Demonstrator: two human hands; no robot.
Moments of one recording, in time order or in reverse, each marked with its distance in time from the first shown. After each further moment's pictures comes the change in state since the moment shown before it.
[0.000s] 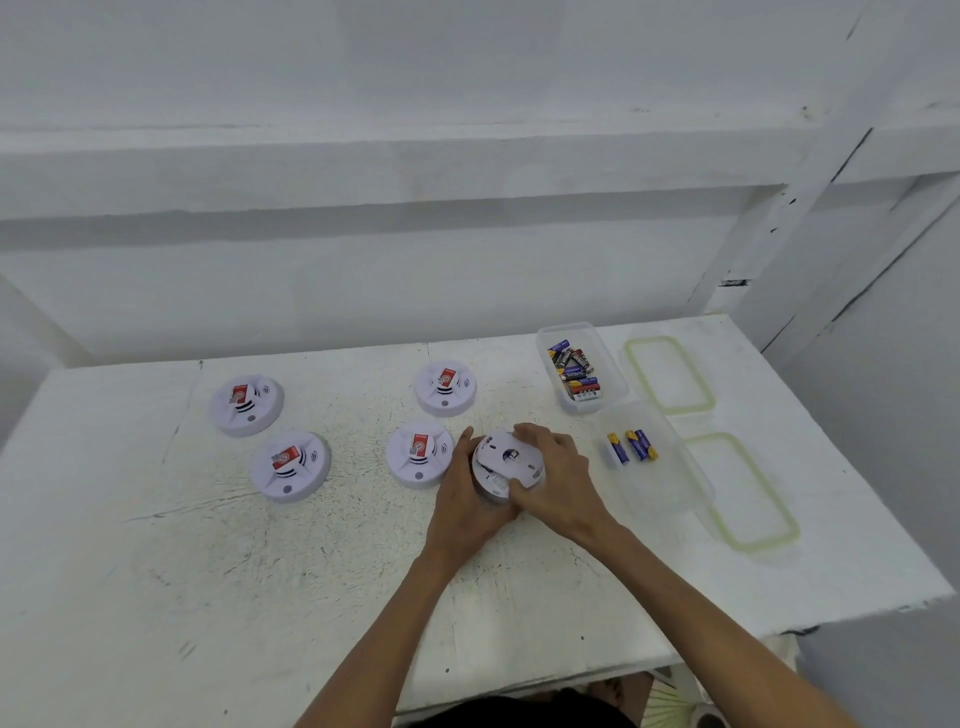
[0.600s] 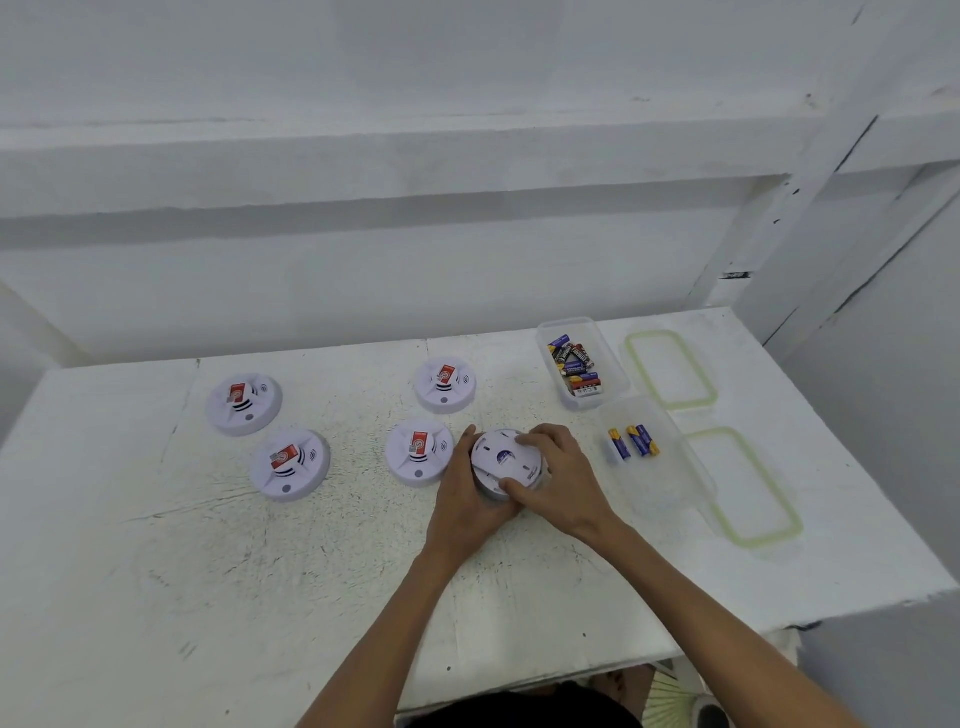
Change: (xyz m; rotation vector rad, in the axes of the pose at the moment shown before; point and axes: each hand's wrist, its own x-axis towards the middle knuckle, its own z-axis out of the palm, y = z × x) left_hand 0.001 0.000 0.001 0.008 -0.003 -0.010; right_hand 0.001 0.009 0.002 -0.046 0.043 -0.089
